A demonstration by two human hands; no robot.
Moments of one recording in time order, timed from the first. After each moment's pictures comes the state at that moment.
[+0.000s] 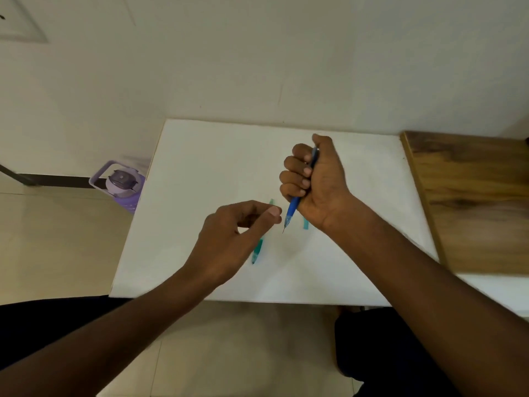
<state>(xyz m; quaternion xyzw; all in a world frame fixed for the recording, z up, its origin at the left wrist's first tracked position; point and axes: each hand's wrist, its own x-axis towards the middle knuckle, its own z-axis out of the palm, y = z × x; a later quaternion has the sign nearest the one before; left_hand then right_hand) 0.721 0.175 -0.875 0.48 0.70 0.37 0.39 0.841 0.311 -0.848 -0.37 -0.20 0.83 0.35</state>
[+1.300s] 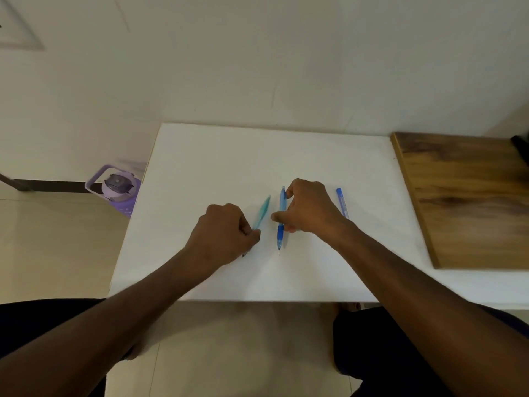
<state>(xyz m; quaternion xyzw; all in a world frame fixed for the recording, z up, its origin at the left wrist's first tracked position) 0.702 0.208 -0.922 0.54 0.78 0.11 0.28 0.864 0.318 -0.908 -0.57 -0.77 0.26 -0.04</state>
